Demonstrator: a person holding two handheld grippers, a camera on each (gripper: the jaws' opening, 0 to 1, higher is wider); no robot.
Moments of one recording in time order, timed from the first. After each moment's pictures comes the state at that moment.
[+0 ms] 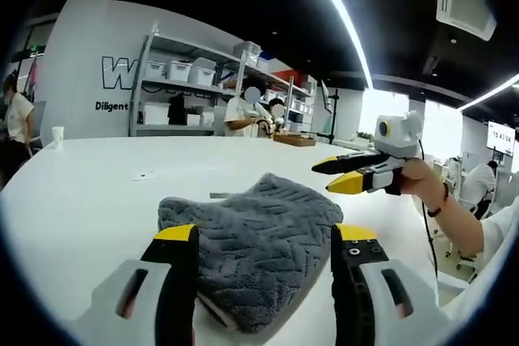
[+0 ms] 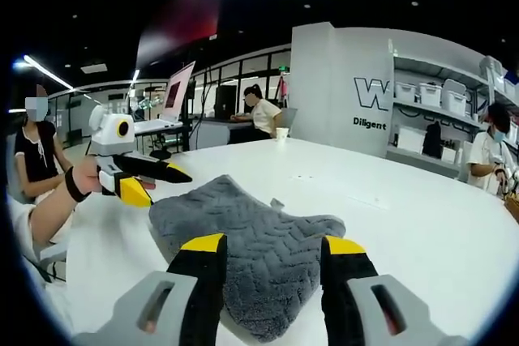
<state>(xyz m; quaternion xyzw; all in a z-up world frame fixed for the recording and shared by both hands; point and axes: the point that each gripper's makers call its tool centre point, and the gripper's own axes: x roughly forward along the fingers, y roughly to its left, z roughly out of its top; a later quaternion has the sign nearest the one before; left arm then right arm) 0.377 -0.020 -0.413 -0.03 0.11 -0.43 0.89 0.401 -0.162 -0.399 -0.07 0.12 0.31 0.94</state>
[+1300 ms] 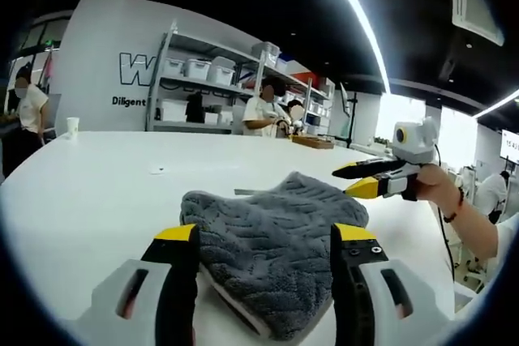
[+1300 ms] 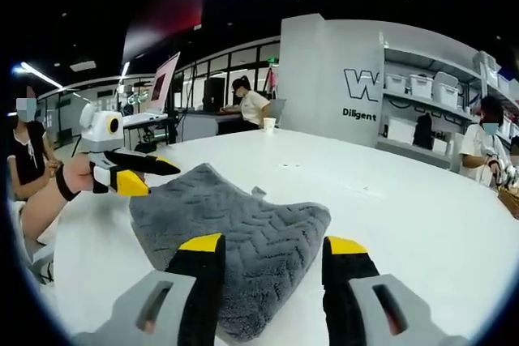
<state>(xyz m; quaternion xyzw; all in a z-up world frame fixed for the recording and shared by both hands) 0.410 0.000 -0.423 -0.05 0.12 -0.39 0.91 0.422 -0.175 -0.412 -0.07 0.15 0.28 0.95</state>
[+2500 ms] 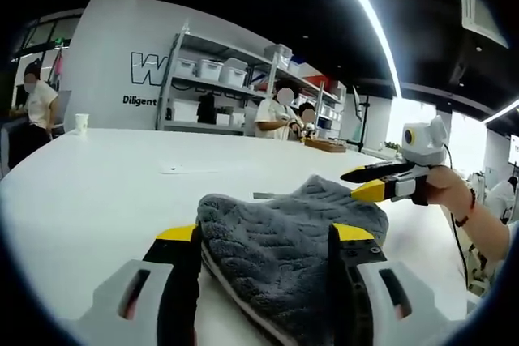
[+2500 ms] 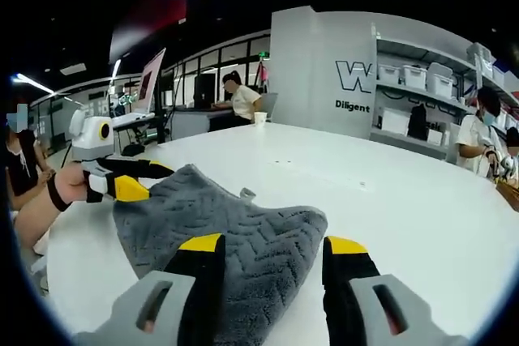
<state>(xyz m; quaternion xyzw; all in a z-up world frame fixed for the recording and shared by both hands) 0.454 0.007 -0.423 -0.06 0.12 -0.36 0.92 0.432 -0.168 -0.421 -0.06 0.16 0.26 0.95</state>
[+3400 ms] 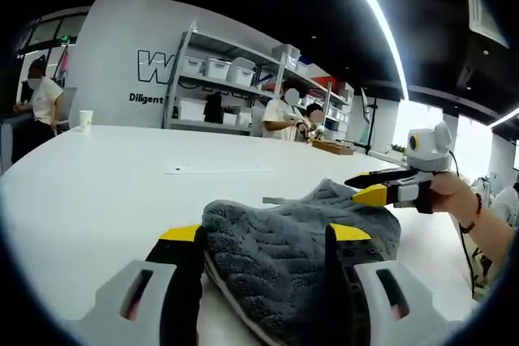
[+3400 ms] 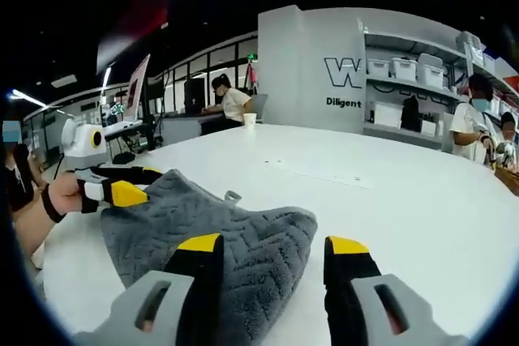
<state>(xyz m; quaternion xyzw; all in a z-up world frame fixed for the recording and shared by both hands) 0.464 0.001 -0.427 -0.06 0.12 -0.35 0.93 0.449 -0.173 -0.431 -0.03 0.17 0.24 0.96</state>
